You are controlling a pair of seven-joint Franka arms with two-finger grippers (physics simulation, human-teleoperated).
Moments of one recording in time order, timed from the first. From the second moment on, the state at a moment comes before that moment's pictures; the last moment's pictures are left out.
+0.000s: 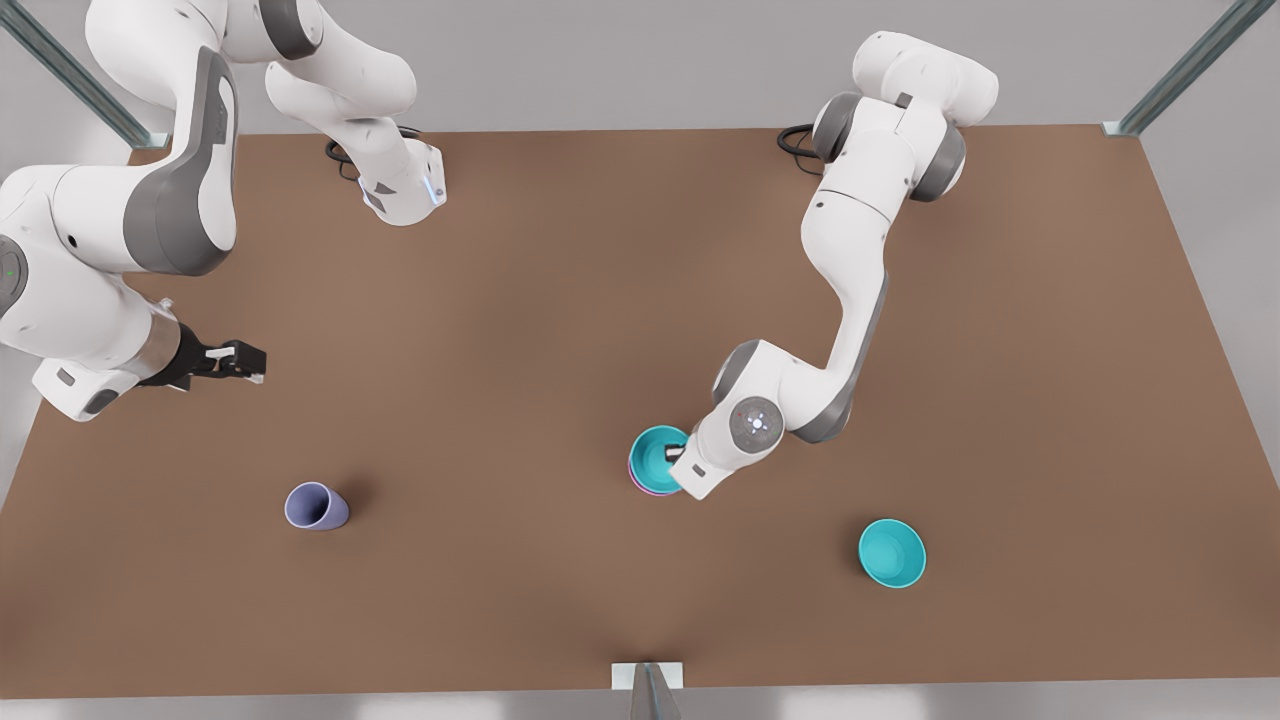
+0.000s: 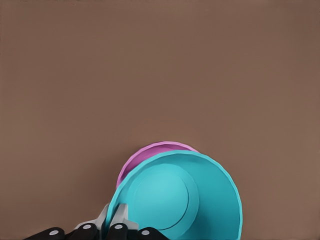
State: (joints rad) left arm -0.54 0.93 -0.01 -1.07 -0.21 1.98 -0.53; right arm 0.04 0.29 -0.02 -1.24 -0.05 1.42 -0.11
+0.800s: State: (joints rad) left arm -0.39 0.70 -0.02 -1.10 -0.19 1.80 -0.68; right arm 0.04 0.30 -0.02 -1.24 -0.05 1.42 -0.16
